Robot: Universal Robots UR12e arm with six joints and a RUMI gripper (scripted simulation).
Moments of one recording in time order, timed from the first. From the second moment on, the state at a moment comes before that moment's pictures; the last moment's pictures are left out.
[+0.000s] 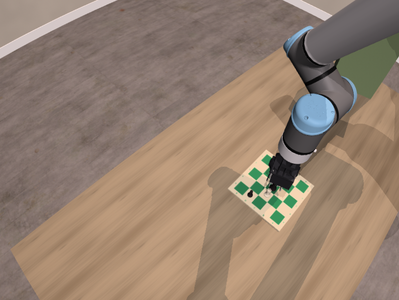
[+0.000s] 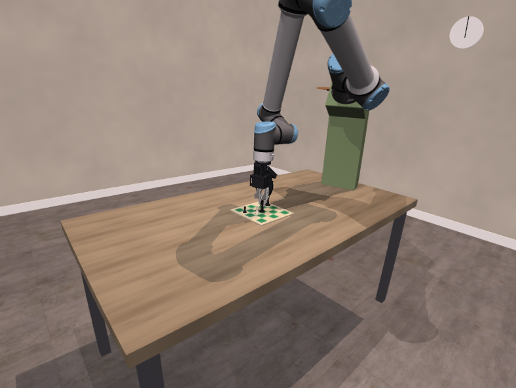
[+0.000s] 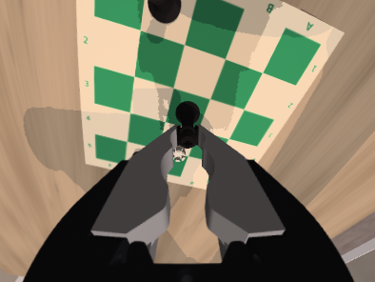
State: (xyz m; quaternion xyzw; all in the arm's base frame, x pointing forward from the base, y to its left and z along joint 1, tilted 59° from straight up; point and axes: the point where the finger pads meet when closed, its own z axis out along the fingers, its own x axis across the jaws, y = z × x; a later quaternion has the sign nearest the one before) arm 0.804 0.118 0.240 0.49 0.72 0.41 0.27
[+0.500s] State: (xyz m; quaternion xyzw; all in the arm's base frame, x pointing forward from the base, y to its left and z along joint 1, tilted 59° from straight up) arm 0.803 0.118 0.241 0.49 0.72 0.41 0.27
